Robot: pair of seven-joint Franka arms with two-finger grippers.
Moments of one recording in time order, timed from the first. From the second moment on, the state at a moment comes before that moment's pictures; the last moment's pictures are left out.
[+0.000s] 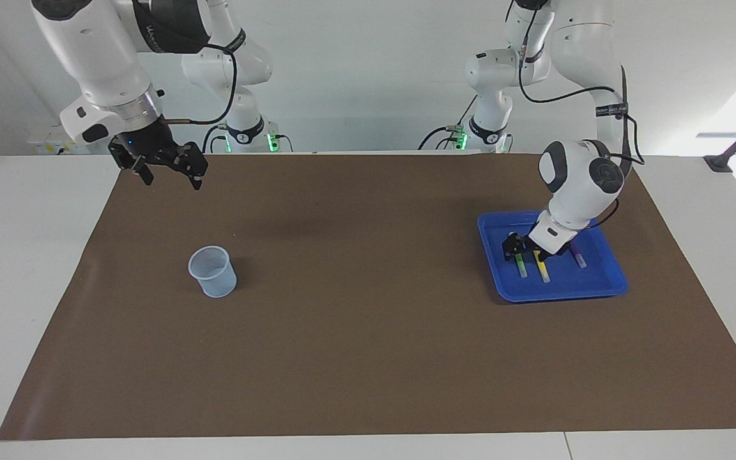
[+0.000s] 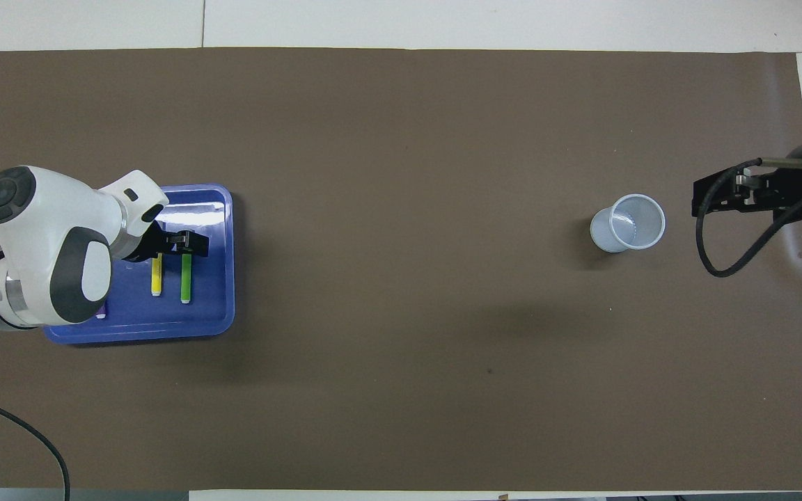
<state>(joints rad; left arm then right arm) 0.06 0.19 -0.17 -2.15 -0.11 2.29 0.04 0.05 0.00 -0.01 -1.62 -0.01 1.59 0.18</state>
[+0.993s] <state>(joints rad) 0.06 0.14 -0.17 -1.83 -0.11 1.85 -0.06 0.05 0.00 -0.01 -1.62 -0.01 1.59 0.18</state>
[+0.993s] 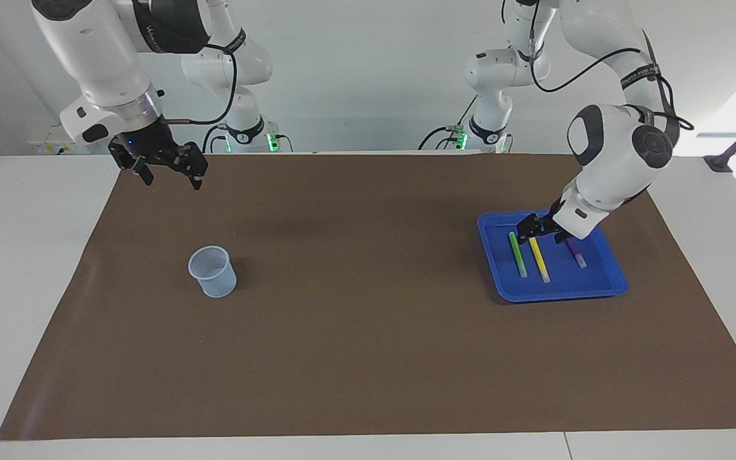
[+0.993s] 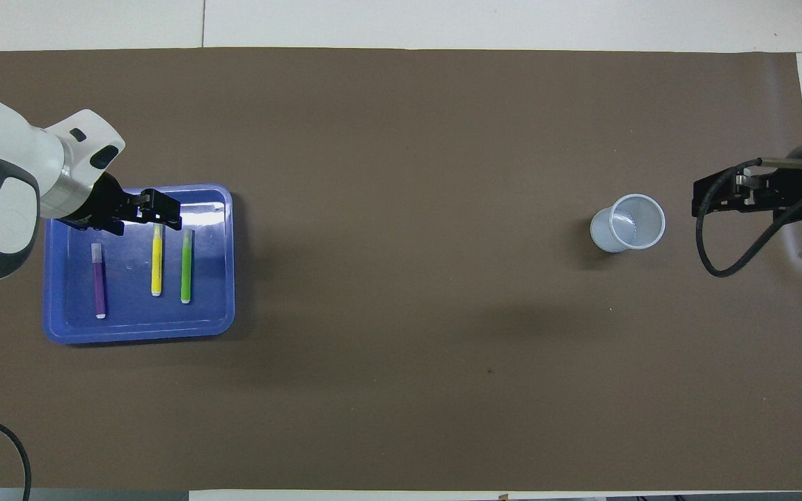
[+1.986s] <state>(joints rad) 0.00 -0.10 -0.17 -1.68 -0.04 1.45 -0.06 0.05 0.00 -0.01 -1.62 -0.01 1.59 0.18</state>
